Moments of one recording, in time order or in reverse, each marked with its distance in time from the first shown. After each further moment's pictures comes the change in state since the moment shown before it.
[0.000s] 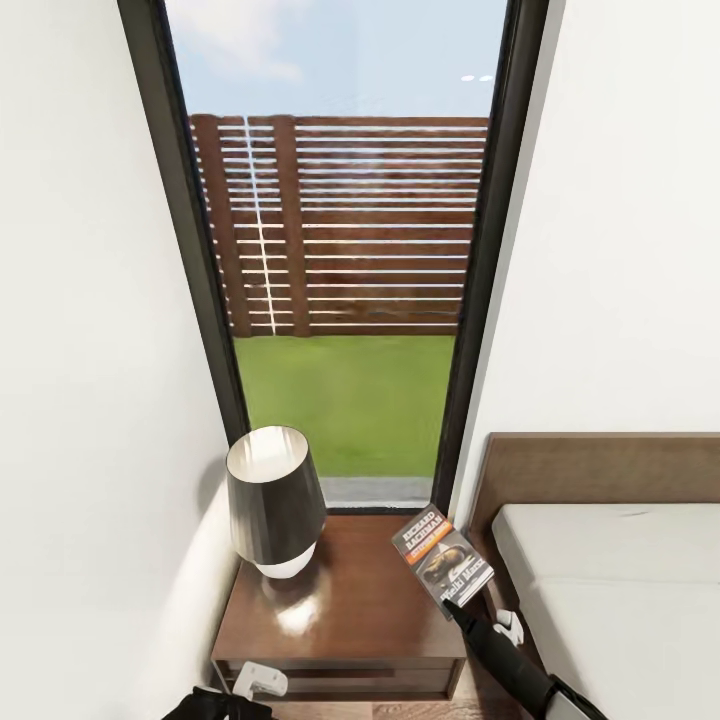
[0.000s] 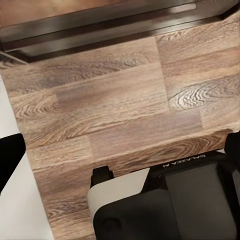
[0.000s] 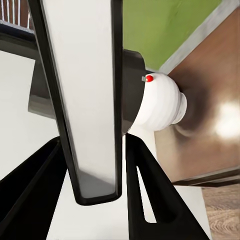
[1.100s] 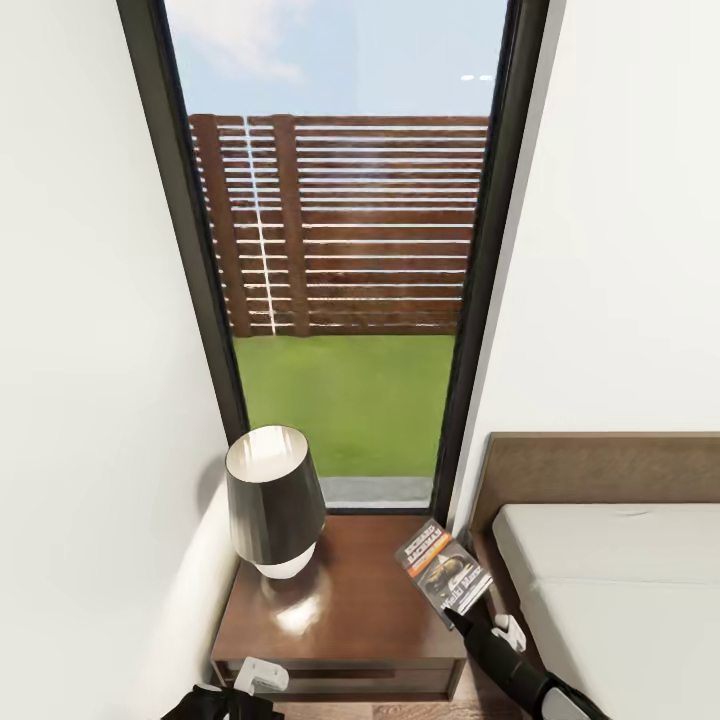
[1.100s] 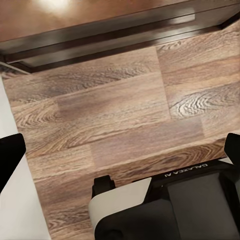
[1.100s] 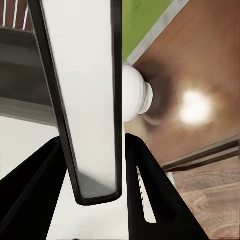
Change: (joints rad) left arm 0.000 0.000 -0.002 -0.007 0.000 -0.027 0.001; right arm -0.004 0.004 0.009 -0.012 0.014 0.038 -0.166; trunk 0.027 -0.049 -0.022
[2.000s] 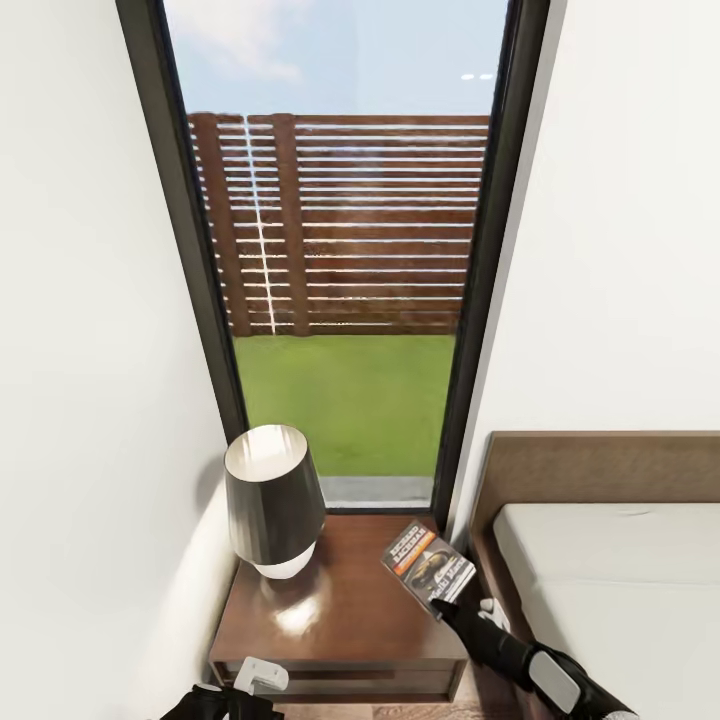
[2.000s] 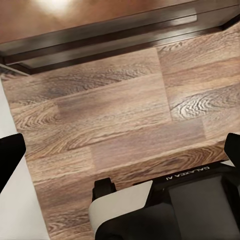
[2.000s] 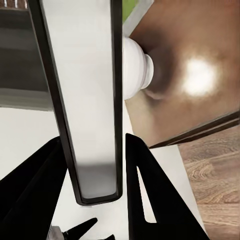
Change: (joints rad) left arm 0.000 0.001 0.000 0.000 0.000 -0.001 -0.001; right arm -0.026 0.003 0.000 -0.107 0.003 0.235 -0.148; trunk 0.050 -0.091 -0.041
